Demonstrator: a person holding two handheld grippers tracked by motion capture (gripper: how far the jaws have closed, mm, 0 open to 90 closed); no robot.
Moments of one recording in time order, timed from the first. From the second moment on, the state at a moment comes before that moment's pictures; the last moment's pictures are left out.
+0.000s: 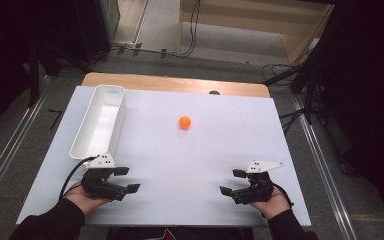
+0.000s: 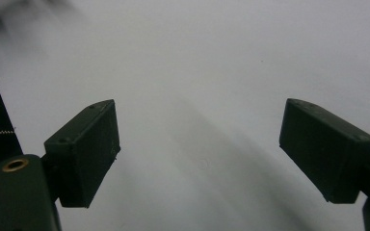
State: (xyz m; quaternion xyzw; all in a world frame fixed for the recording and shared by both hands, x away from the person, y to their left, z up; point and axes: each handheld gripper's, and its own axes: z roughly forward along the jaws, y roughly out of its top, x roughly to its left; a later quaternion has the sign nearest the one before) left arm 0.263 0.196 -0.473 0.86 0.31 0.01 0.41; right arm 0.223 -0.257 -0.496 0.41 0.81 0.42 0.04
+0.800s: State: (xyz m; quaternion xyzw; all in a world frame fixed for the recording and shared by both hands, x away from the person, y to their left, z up) left arm 0.263 0.189 -0.473 0.85 0.31 0.00 0.42; right arm 0.223 -0.258 -0.499 0.43 0.80 0.41 0.05
